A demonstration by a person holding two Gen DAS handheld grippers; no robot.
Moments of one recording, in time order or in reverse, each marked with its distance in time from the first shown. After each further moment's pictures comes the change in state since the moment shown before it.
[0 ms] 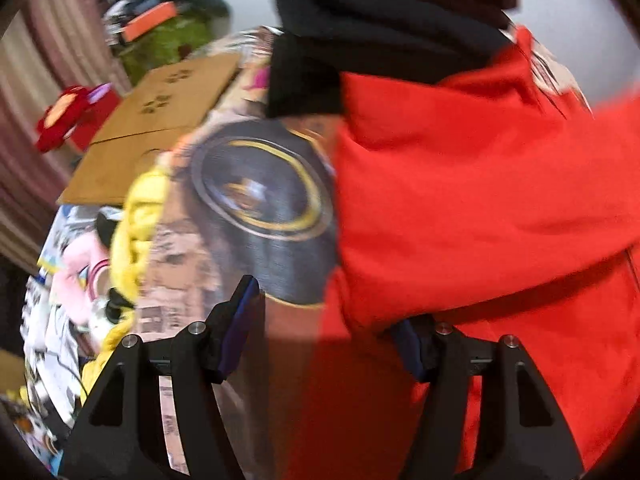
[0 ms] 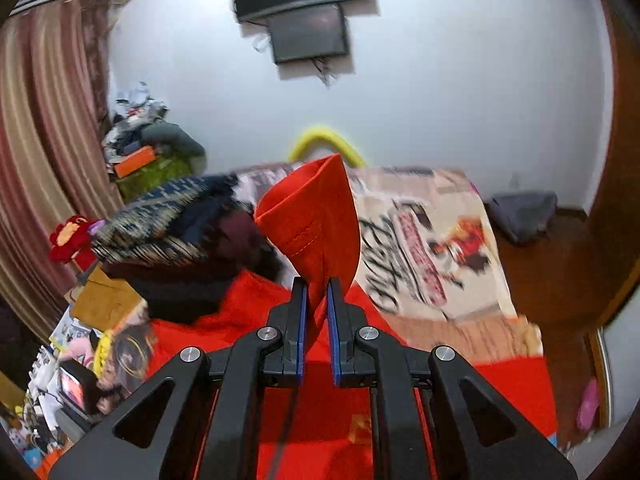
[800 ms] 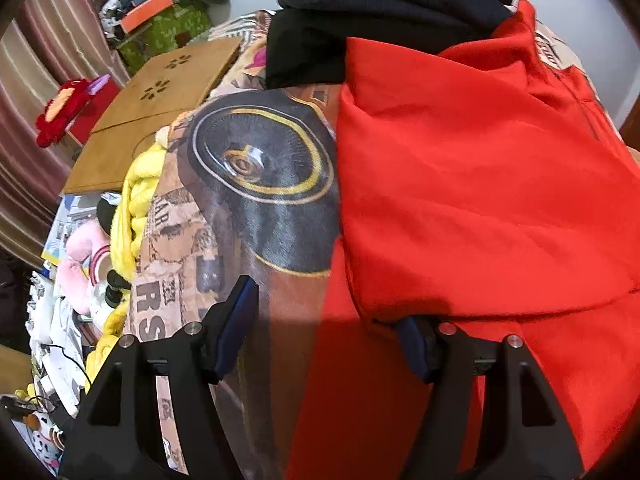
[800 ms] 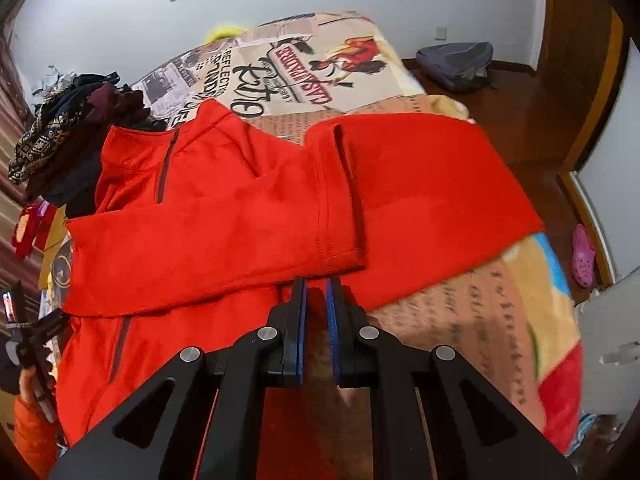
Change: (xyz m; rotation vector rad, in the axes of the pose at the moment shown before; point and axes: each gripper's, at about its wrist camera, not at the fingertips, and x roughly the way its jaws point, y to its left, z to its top) left arm 0.006 -0.003 -0.014 0.045 0.078 -0.012; right arm -0.012 -0.122 -0.147 0.246 0.310 -0.108
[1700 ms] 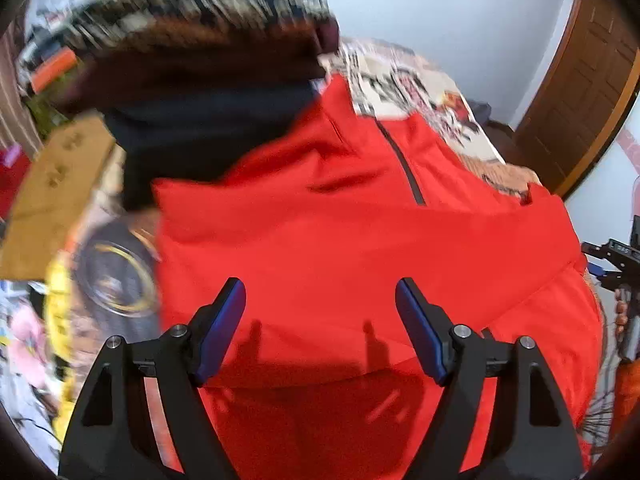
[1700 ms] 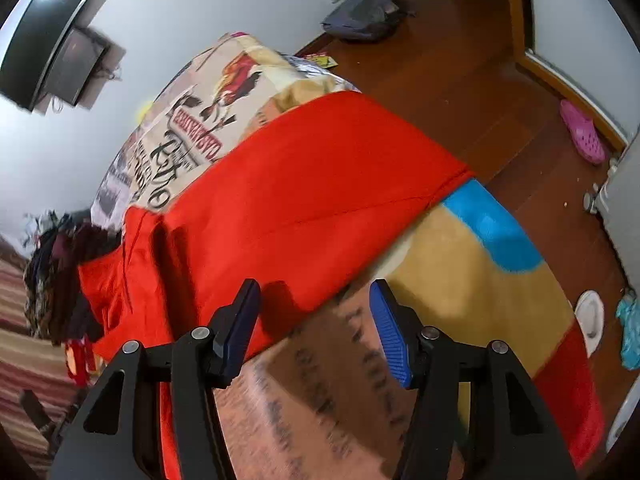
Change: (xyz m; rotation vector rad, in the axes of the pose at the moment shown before) left arm -0.074 -0.098 0.055 0.146 -0.091 -0.363; right arm 0.039 -0.135 0.013 0.515 -0.004 0.110
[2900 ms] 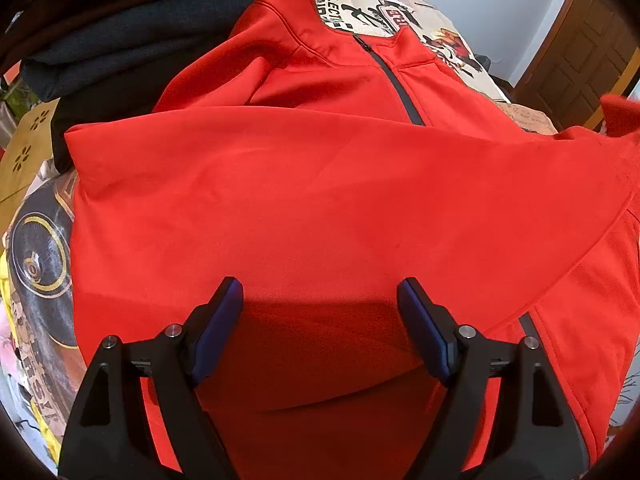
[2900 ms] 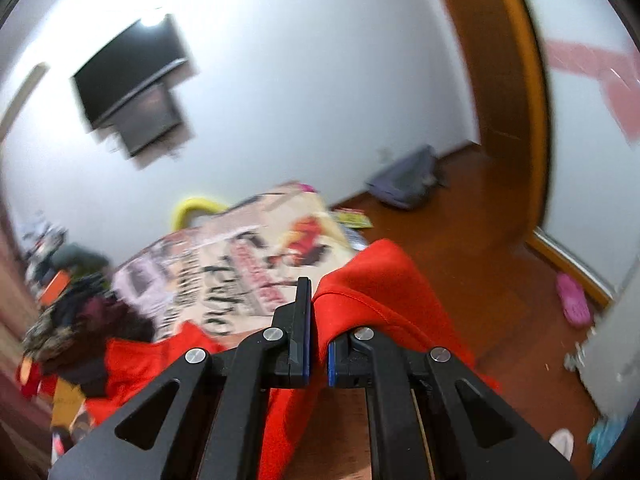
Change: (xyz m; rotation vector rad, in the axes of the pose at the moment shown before) left arm 0.070 -0.032 -0.022 0.052 0.130 0.010; right arm -0.127 0.146 0.015 -0.376 -0.520 0.014
